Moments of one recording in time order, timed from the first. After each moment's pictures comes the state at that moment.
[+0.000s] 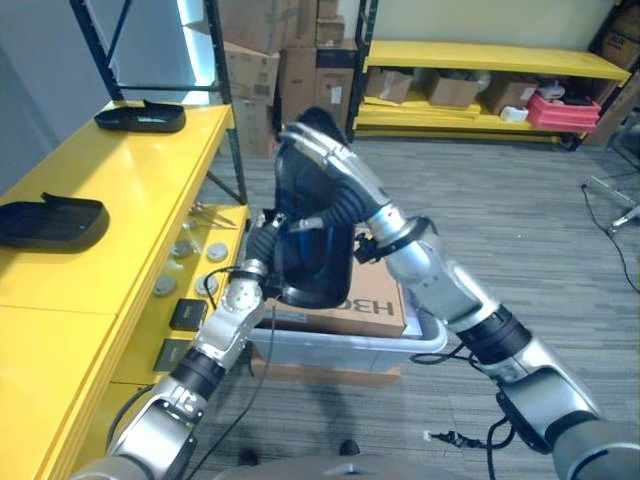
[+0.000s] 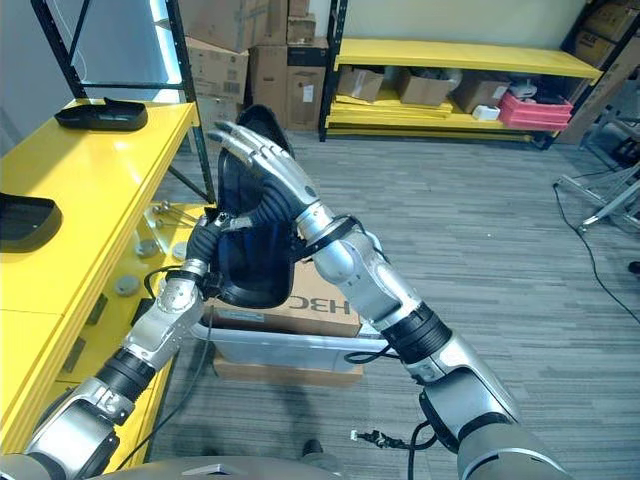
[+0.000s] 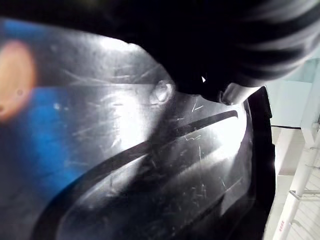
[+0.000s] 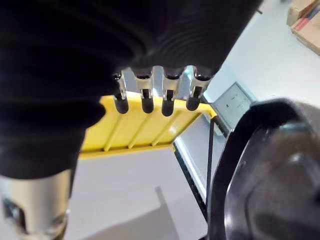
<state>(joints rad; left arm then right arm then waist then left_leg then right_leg) -0.41 0.21 -0.41 0.32 -0.35 -0.10 0.33 -0.58 -0.52 0.43 -0.14 -0.32 -0.18 -0.19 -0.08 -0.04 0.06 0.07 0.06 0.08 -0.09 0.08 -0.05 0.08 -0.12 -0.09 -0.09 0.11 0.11</state>
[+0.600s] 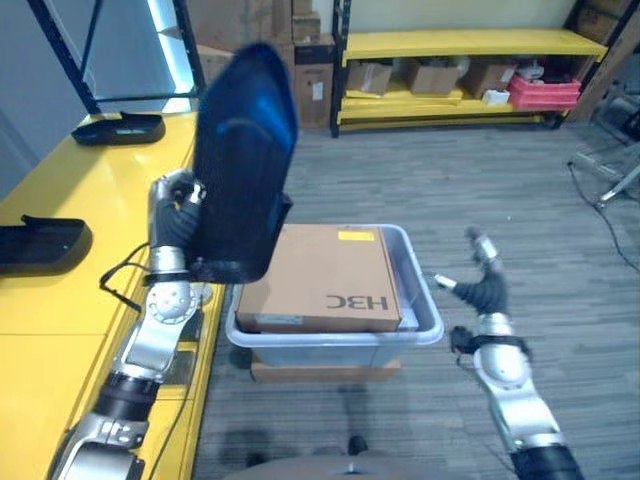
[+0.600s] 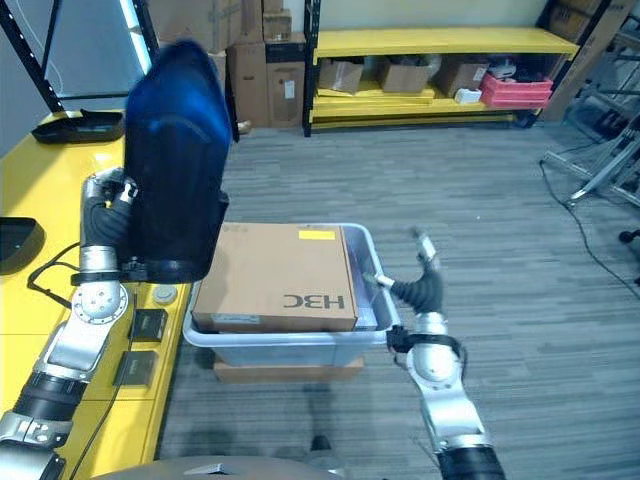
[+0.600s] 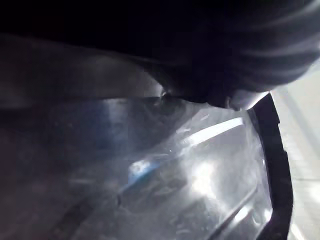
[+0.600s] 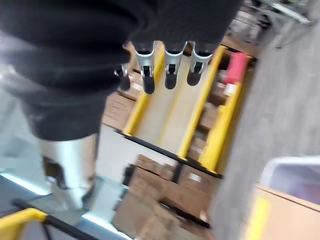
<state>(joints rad) -0.26 0.41 -0.12 0.00 0.25 -0.18 0.52 0.03 -0.38 -0.01 -0.06 -0.01 -0.24 -0.36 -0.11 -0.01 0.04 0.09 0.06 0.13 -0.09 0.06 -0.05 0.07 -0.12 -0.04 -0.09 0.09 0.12</state>
